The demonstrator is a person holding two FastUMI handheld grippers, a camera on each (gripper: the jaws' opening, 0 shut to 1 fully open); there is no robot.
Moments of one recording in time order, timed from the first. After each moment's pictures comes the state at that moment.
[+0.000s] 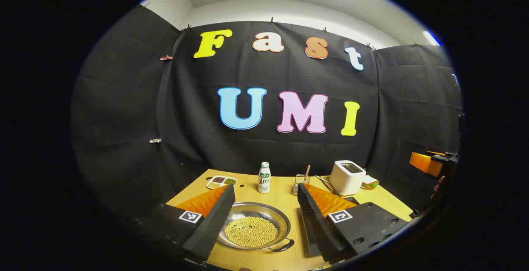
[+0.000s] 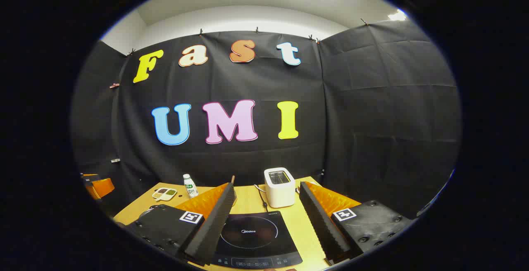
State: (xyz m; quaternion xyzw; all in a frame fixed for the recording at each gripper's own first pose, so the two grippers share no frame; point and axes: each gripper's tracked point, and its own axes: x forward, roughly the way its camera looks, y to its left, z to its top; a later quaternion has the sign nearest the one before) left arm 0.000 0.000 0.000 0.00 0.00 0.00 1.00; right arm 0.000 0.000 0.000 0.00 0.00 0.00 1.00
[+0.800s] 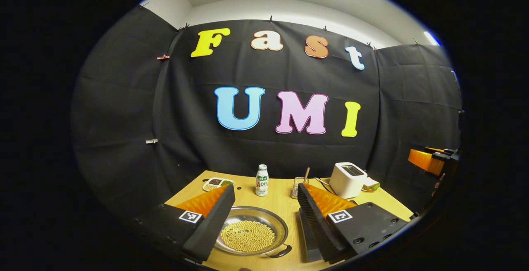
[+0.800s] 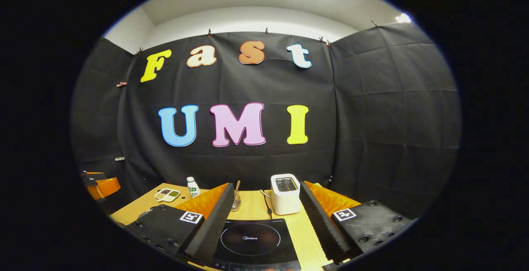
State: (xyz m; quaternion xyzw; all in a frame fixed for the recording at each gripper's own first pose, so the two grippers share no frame) left arm 0.030 -0.011 0.001 0.00 0.00 0.00 1.00; right arm 0.030 0.007 0.009 -0.01 -0.01 0.03 1.00
